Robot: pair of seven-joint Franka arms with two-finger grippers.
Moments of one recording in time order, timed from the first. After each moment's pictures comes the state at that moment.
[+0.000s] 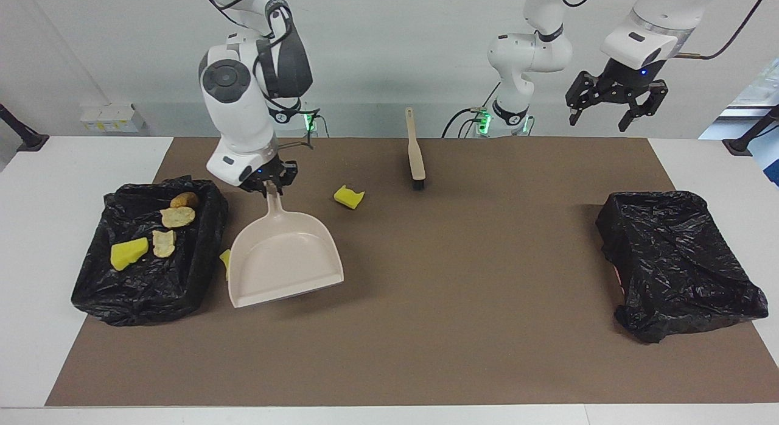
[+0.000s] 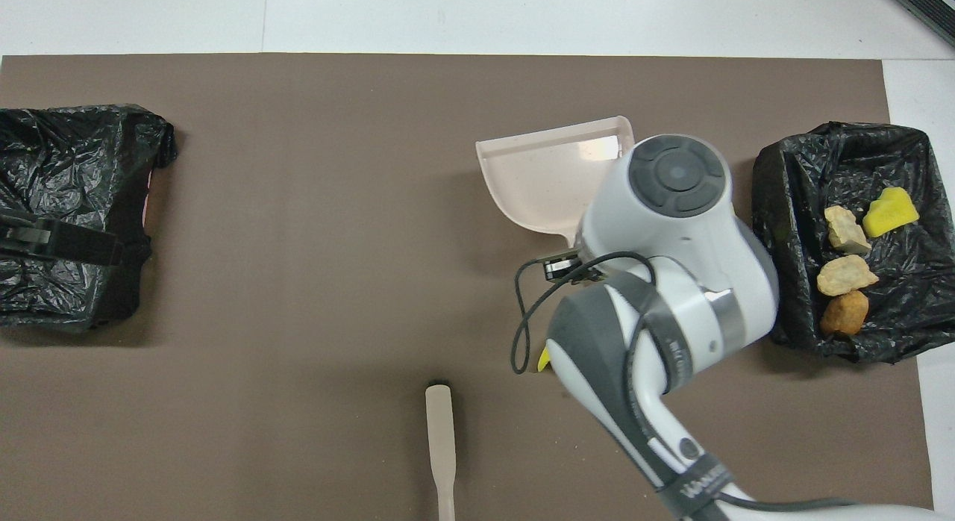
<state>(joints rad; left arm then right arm) -0.14 -0.05 -0.01 -1.47 -0.01 1.44 0.08 0.42 0.33 0.15 -1.70 0.01 1.93 0.49</state>
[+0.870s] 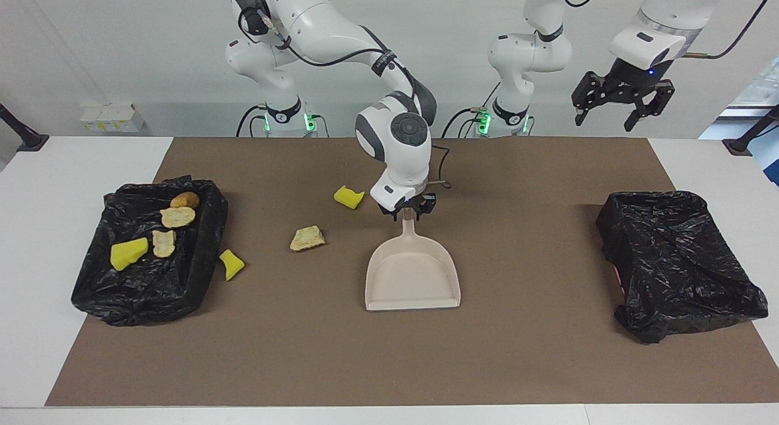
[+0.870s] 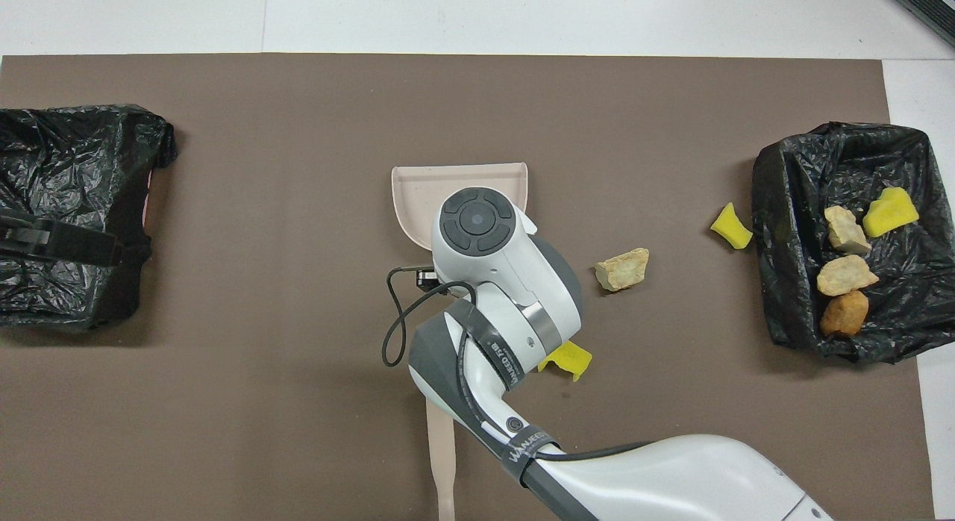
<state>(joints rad) -0.14 -0.05 -0.01 -1.47 -0.01 1.44 0.08 0.52 0.44 0.13 -1.61 0.02 2.02 0.64</state>
